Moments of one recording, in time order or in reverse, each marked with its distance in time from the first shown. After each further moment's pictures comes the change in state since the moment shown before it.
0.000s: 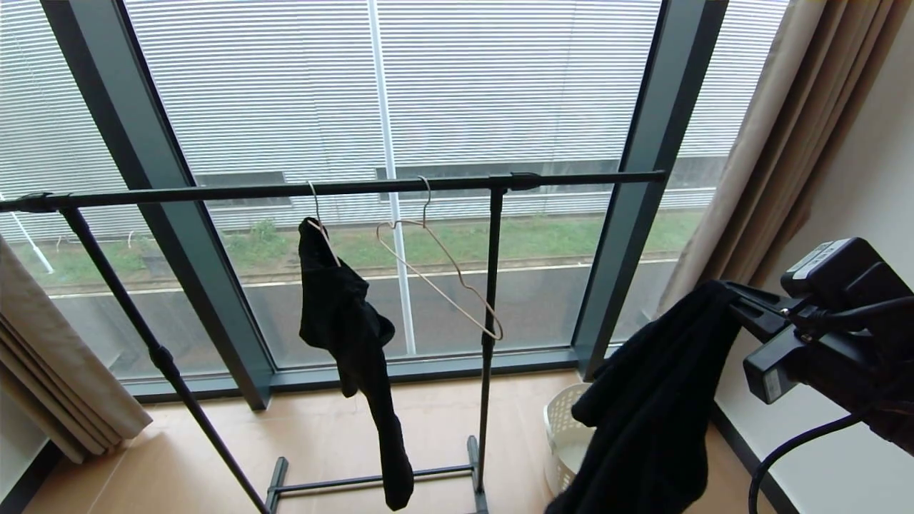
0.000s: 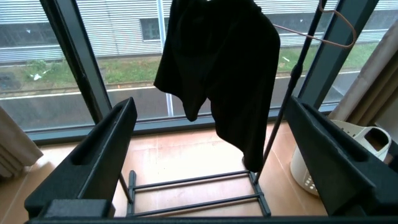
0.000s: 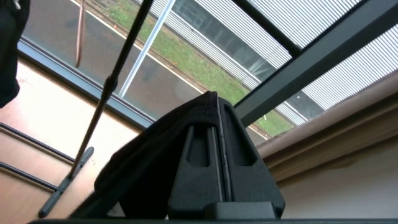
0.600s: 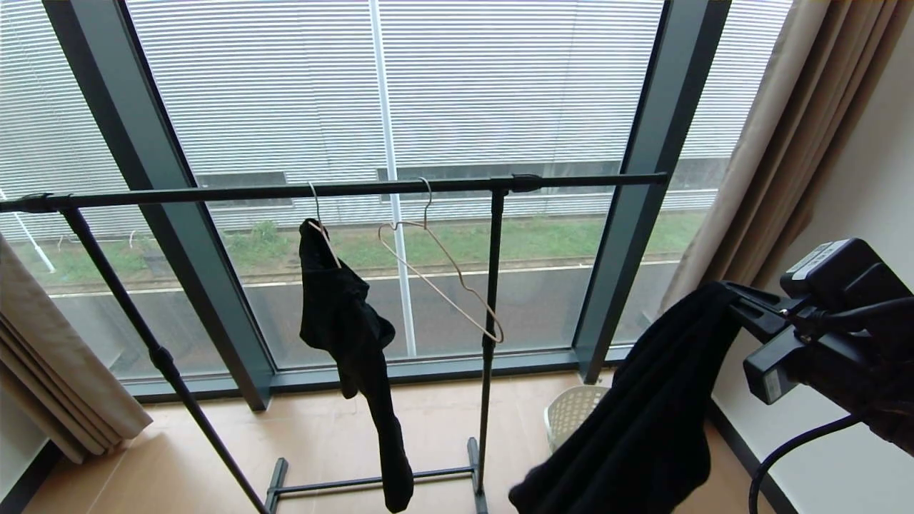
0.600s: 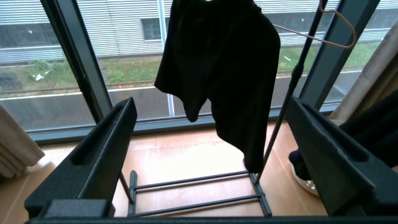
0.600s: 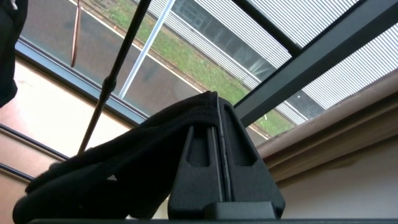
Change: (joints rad) left arm -0.001 0.000 0.000 0.000 0.000 -0.001; right arm 0.001 0.000 0.002 -0.001 0.001 0.000
